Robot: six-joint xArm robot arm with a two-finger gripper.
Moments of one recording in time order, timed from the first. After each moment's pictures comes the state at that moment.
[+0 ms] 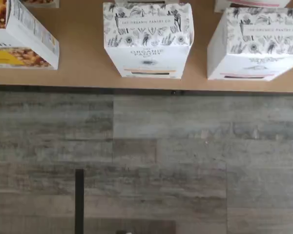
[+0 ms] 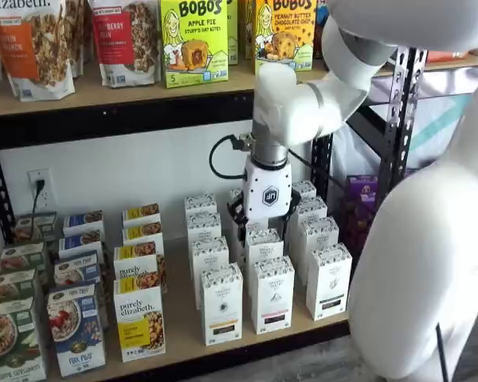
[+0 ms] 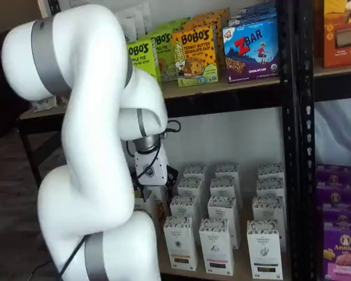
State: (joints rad) arm 0.26 -0.17 -0.56 0.02 0.65 0.26
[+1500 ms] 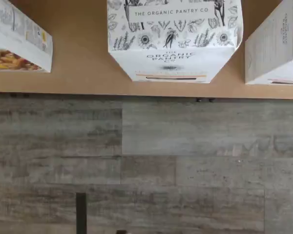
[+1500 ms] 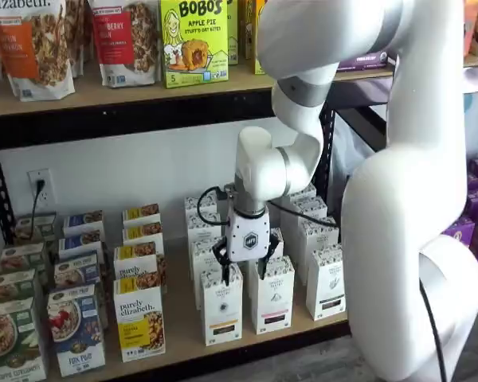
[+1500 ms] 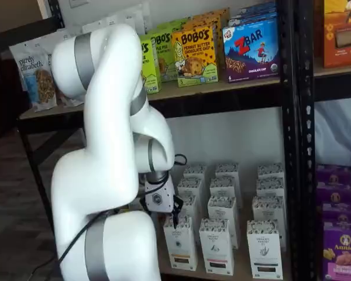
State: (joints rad) arm 0.28 0.36 -0.78 0.14 0.39 0.16
